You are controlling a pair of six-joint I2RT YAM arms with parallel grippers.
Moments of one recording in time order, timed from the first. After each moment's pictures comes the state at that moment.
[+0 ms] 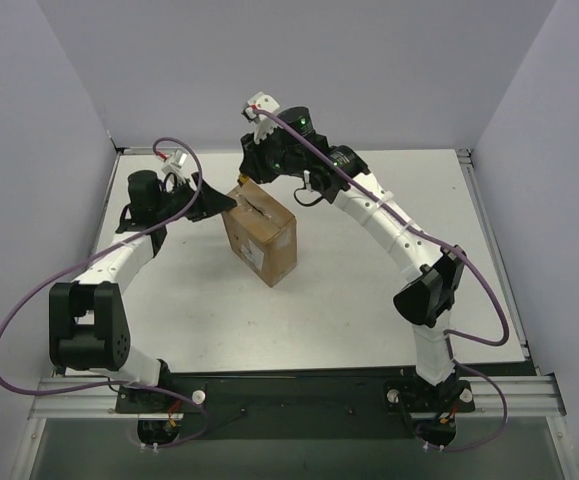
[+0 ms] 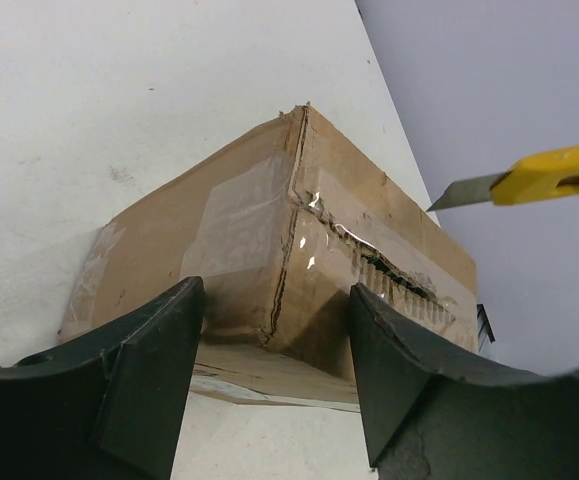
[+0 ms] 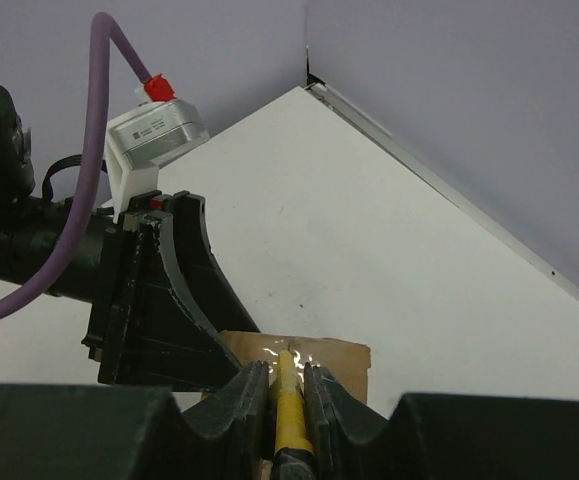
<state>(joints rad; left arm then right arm) -0.04 1.51 0.98 0.20 0.78 -0.60 0.73 2.00 2.22 -0.59 -0.16 -0.02</state>
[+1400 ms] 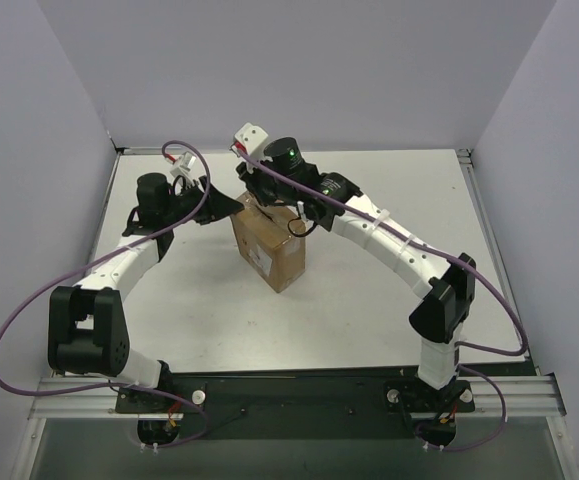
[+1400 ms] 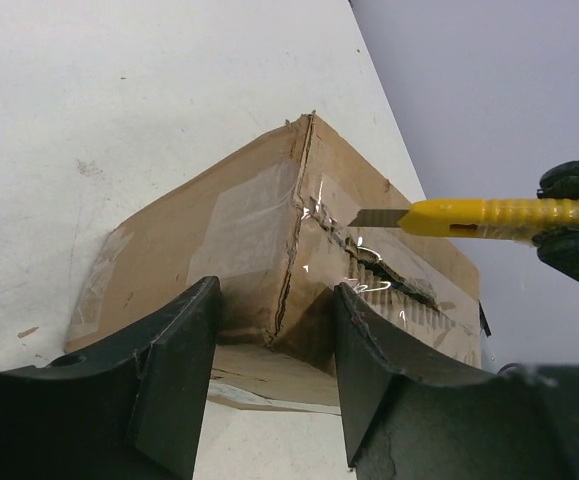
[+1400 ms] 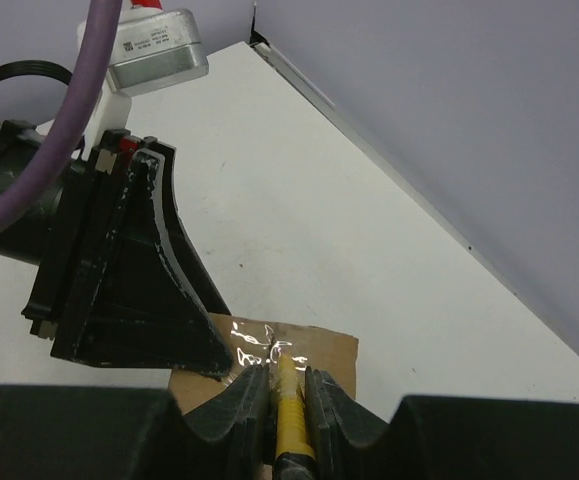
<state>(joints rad) -0.10 1.48 0.95 0.20 0.73 -0.62 0.84 1.87 1.92 -0.45 0.09 -0.18</state>
